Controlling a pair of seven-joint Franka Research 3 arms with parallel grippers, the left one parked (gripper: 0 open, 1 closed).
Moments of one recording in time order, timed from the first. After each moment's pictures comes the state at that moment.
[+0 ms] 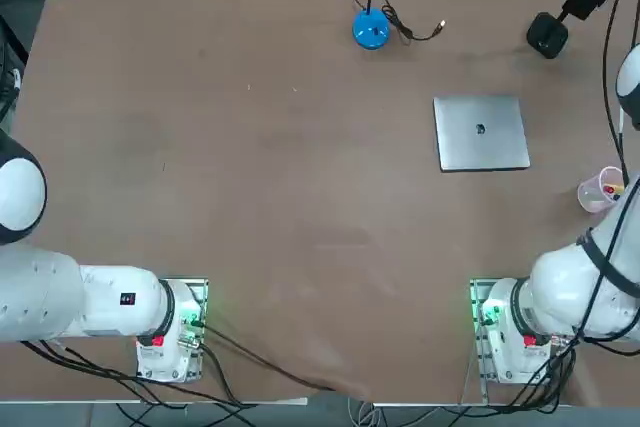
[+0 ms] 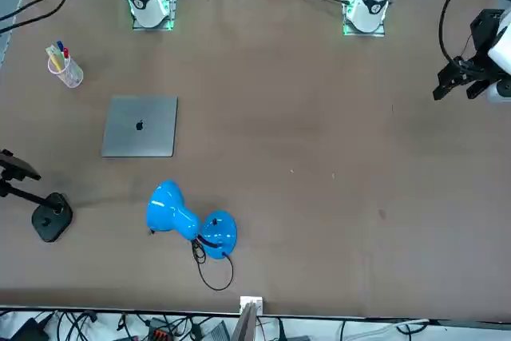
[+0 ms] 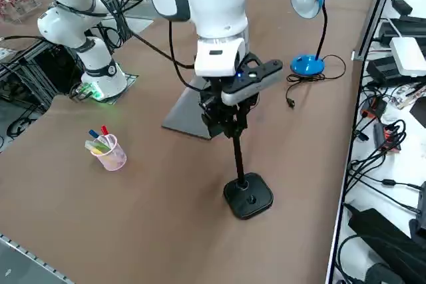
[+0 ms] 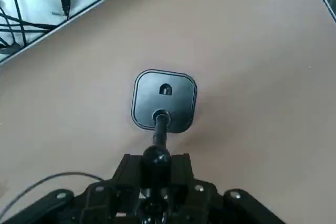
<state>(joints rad) -0.22 0.60 -0.14 -1.20 0.01 1.91 0.25</state>
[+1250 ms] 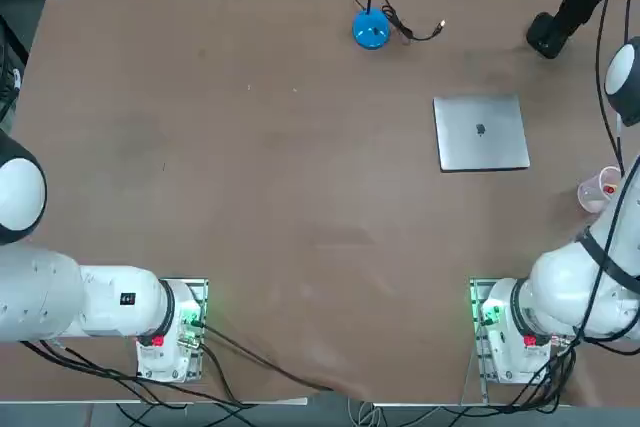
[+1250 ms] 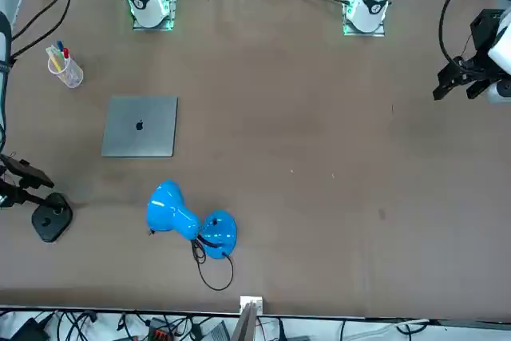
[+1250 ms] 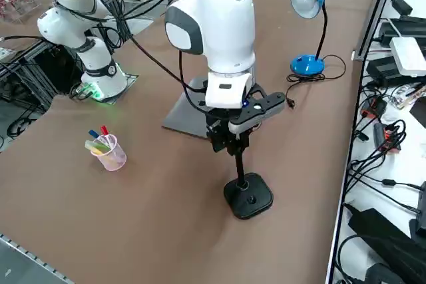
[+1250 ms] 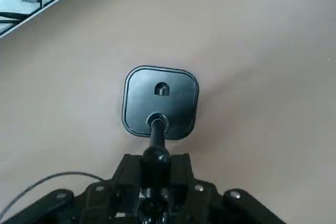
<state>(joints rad) -0.22 0.69 -0.14 -1.19 0.01 1.96 0.27</state>
